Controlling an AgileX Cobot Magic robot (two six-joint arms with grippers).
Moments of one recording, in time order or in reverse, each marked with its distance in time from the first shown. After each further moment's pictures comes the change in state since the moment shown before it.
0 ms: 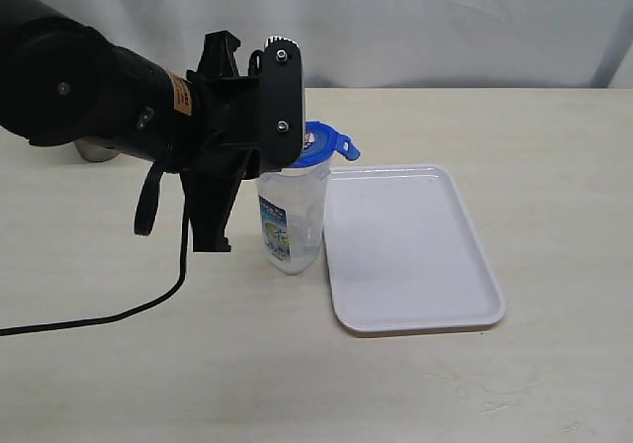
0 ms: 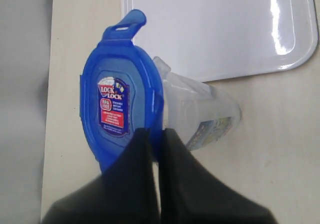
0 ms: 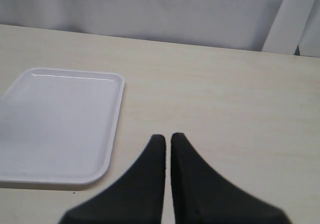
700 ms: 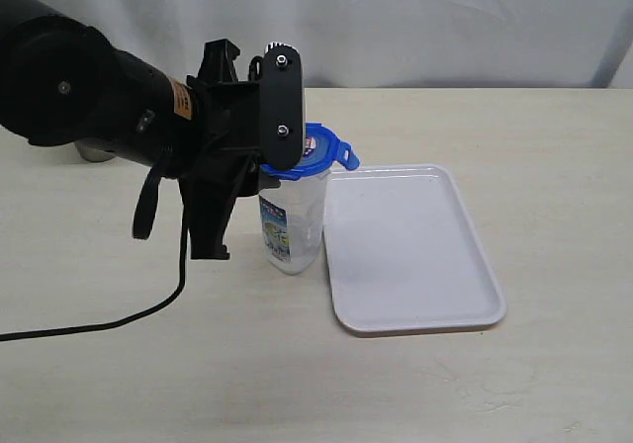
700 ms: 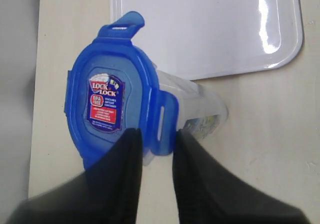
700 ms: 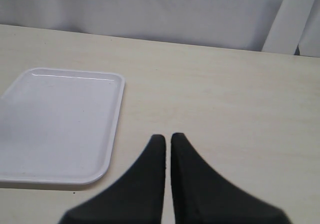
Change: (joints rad) left arm 0.000 0.000 0.000 -0.021 0.035 0.000; right arm 0.000 0.000 0.000 0.000 0.000 0.000
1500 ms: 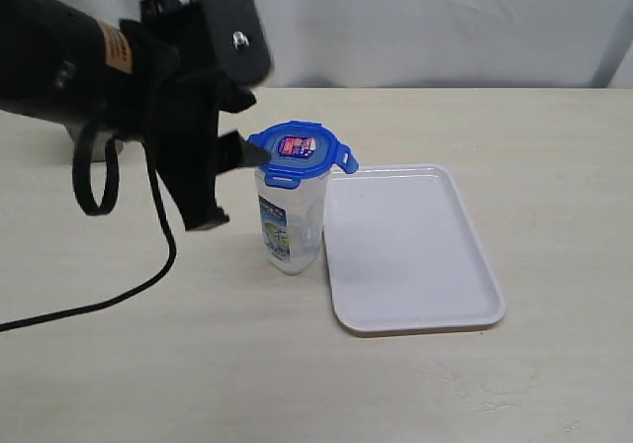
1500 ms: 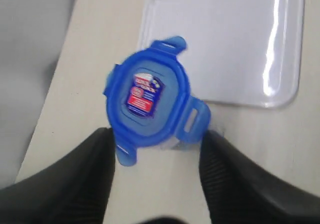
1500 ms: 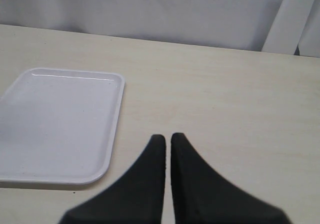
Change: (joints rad) left arm 0.002 -0.154 0.000 0.000 0.045 -0.282; right arm 0.000 0.000 0.000 0.000 0.000 0.000
